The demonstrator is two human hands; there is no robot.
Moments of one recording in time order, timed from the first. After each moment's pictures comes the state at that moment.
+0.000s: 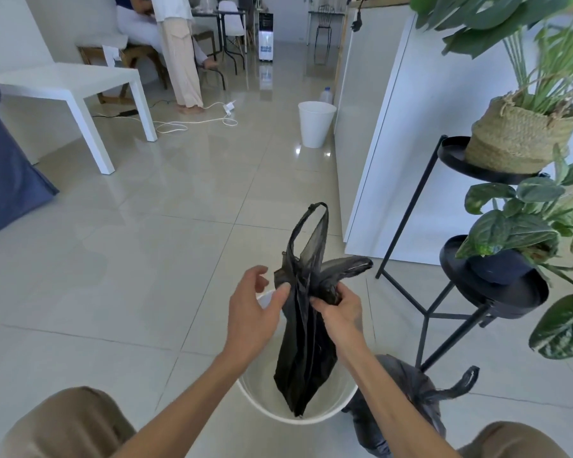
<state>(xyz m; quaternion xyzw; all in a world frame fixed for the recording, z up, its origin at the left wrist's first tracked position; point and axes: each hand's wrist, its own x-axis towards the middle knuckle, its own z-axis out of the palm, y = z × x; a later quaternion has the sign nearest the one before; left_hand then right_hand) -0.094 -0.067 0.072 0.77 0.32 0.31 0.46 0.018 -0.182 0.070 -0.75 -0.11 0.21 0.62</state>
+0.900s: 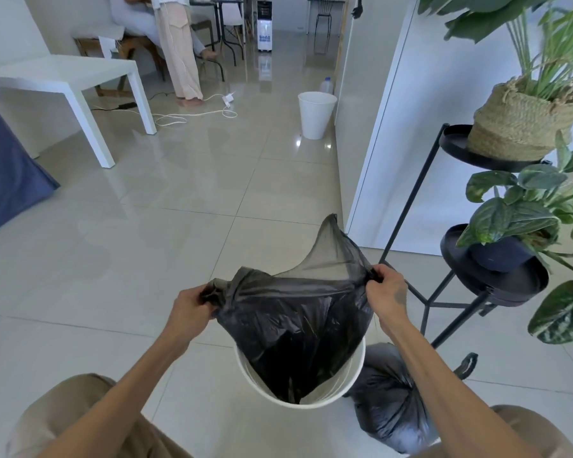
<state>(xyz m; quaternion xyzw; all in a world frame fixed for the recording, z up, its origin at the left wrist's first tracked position) -0.160 0.026 0.037 0.71 0.39 0.16 0.56 0.092 -0.219 0.062 -0.86 -0.08 0.11 0.49</state>
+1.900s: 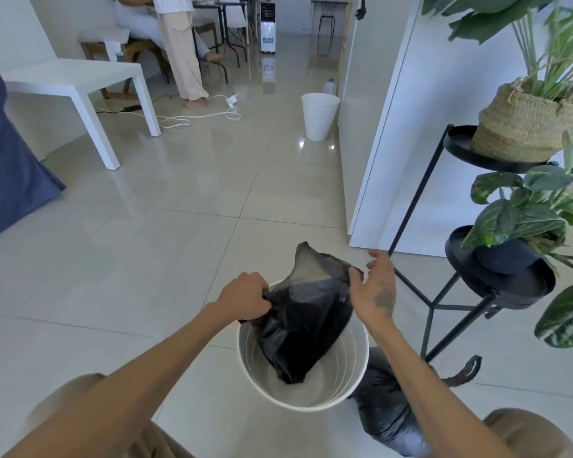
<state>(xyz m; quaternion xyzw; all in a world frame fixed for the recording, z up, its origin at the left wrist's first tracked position) -0.080 0.002 0.066 0.93 0.27 -0.07 0.24 0.065 -0.198 0.062 -0.88 -0.15 -0.01 0.45</state>
